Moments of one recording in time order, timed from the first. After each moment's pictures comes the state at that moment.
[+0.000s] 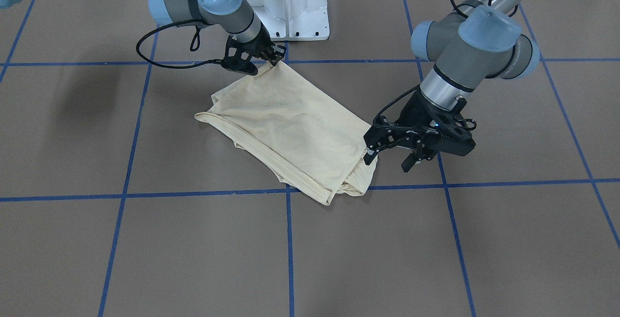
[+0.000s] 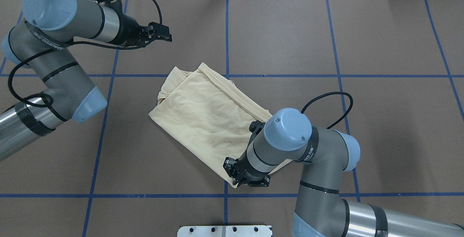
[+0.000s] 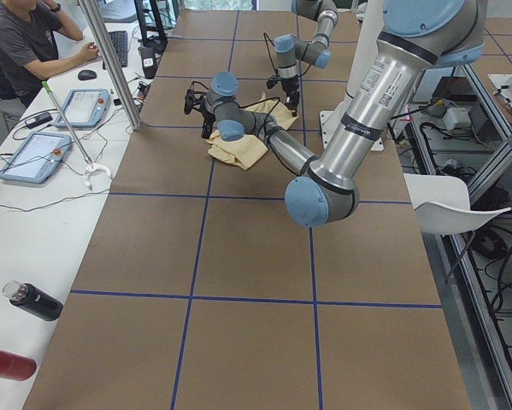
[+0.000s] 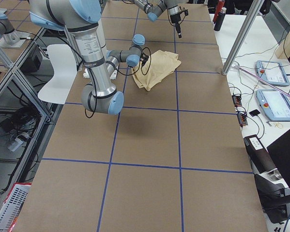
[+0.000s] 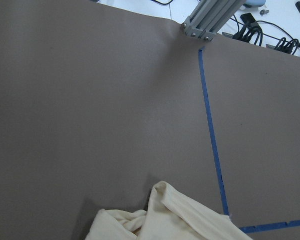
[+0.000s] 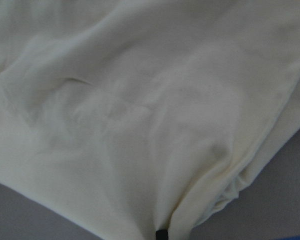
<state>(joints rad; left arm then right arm) -0.84 -2.10 -1.60 -2.22 -1.97 -1.21 0.32 -1.05 1.78 -1.28 2.09 1.81</state>
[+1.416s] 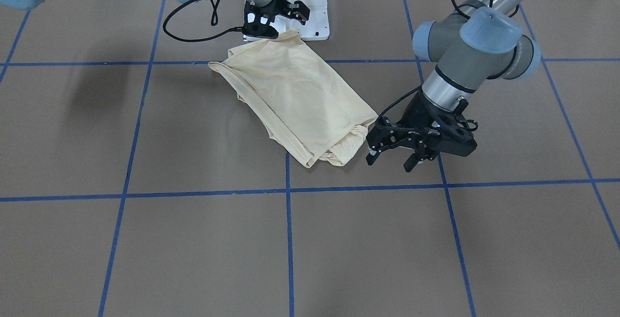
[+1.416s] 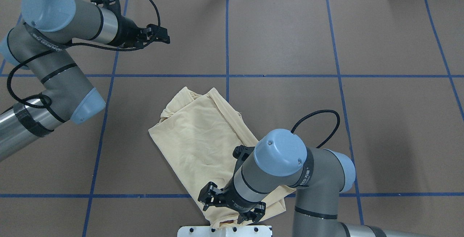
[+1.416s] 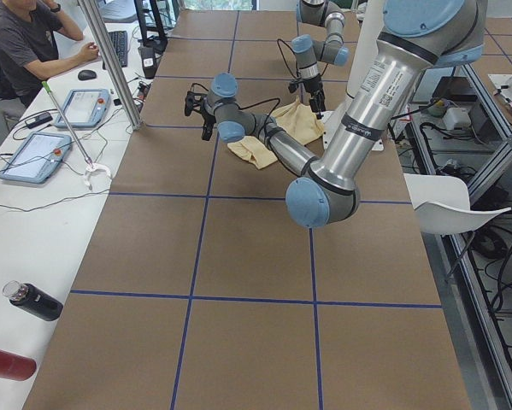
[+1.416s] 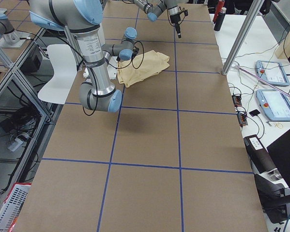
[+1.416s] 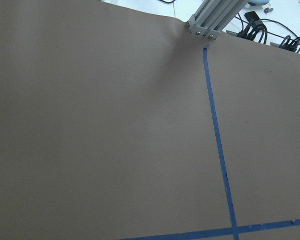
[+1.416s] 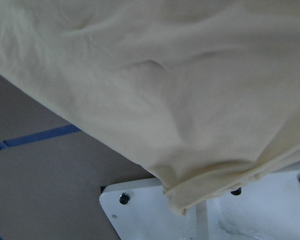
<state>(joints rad) -0.84 -2.09 -1.60 -2.22 -1.97 -1.20 0.28 -1.04 1.86 -1.28 2.15 1.83</state>
